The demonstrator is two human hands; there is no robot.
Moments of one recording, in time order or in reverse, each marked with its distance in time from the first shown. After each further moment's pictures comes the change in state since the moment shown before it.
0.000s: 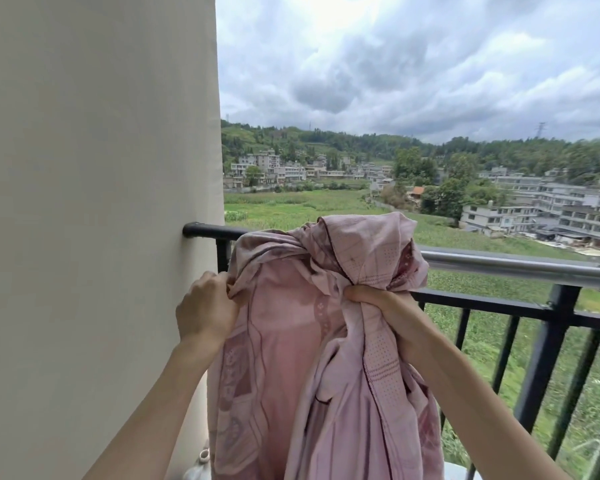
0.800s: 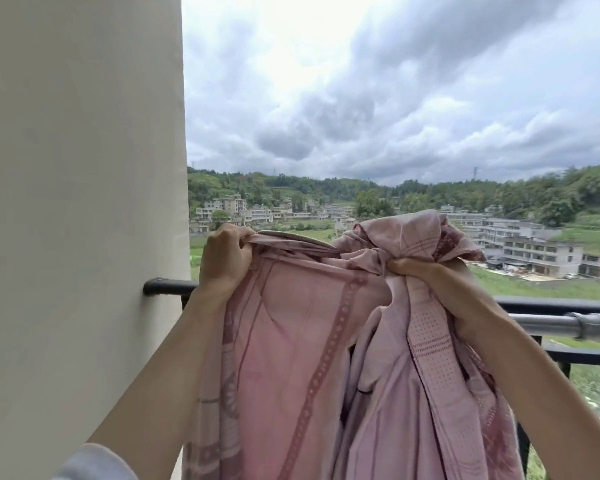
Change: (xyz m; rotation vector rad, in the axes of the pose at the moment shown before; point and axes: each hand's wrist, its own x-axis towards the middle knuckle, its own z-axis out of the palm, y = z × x) left_hand 0.129 0.090 -0.020 -0.296 0.239 0.406; right_hand 0.013 -0.102 -0.038 -0.236 0.245 -0.277
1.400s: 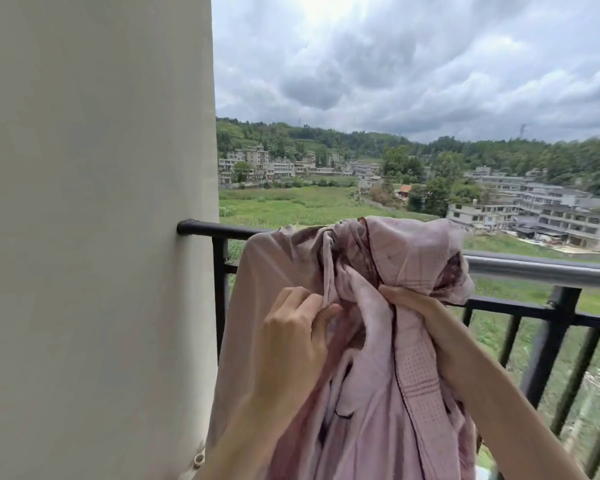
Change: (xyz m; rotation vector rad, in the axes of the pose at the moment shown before) left_hand -0.191 0.023 -0.005 -0.178 0.036 0.167; right_hand -0.056 0.084 0.047 0.350 -0.354 0.367
